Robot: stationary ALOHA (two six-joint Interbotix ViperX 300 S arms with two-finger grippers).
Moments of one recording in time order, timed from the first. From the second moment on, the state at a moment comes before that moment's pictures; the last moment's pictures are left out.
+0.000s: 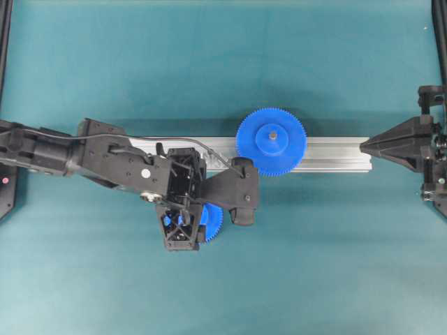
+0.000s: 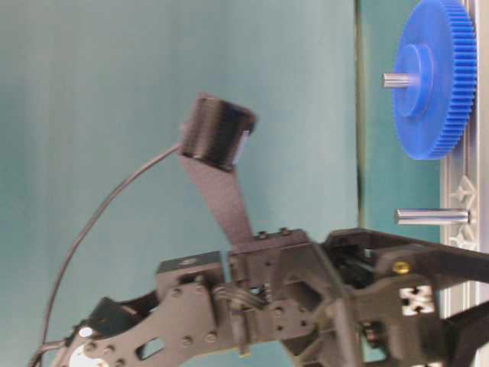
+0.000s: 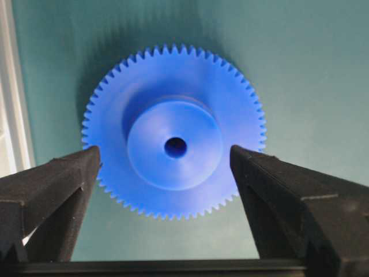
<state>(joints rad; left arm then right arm) -0.12 0.22 0.27 0.02 0.81 -0.11 -0.07 -1.01 1.28 0.03 0.06 0.11</state>
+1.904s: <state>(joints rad) -0.11 0.29 0.27 0.02 0.80 -0.12 -0.07 -1.01 1.28 0.03 0.06 0.11</state>
